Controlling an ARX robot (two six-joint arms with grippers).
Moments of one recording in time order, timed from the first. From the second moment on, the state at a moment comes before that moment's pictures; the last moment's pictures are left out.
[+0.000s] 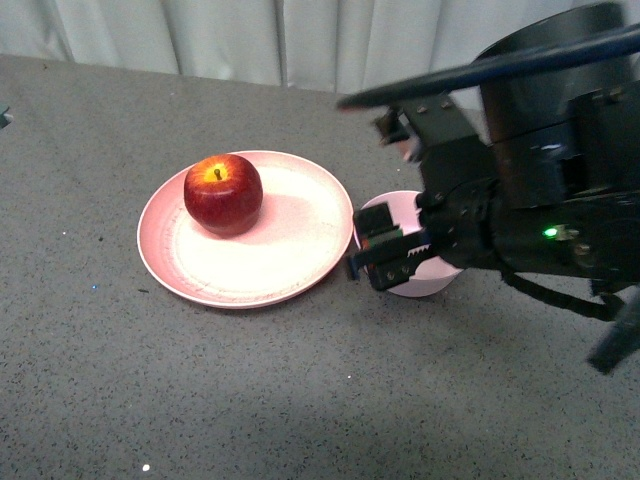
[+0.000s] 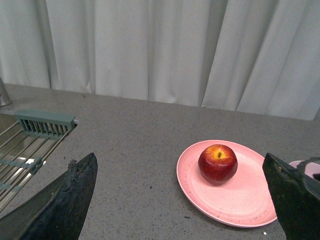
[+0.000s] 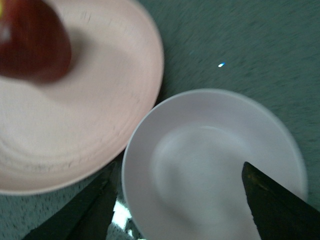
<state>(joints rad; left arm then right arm) 0.00 0.00 0.02 0.00 0.00 0.00 0.41 1.97 0.78 0.56 -0.04 0.09</state>
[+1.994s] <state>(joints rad) 0.00 0.00 0.02 0.00 0.00 0.00 0.00 0.33 0.01 0.33 0.00 0.00</state>
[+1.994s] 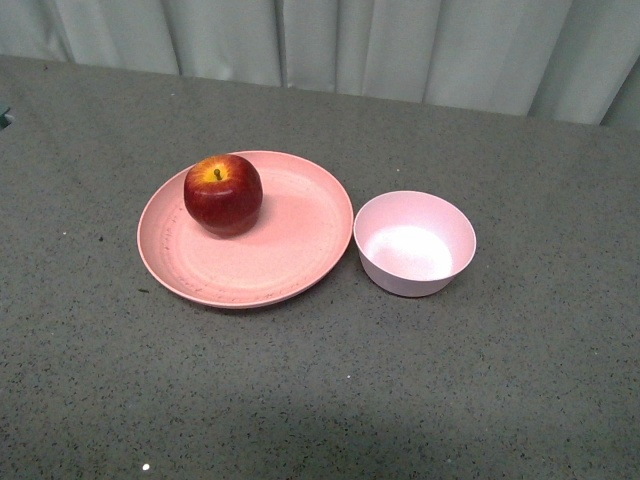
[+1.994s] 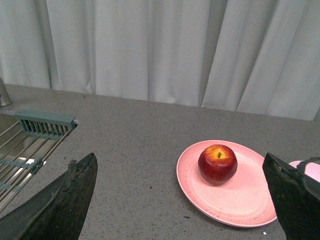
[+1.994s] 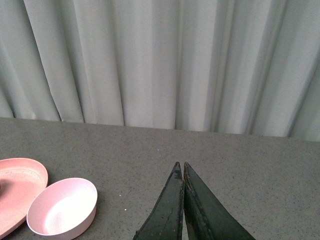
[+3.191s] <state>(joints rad) 0.00 0.00 0.02 0.00 0.00 0.00 0.00 0.00 0.01 0.00 0.00 0.00</state>
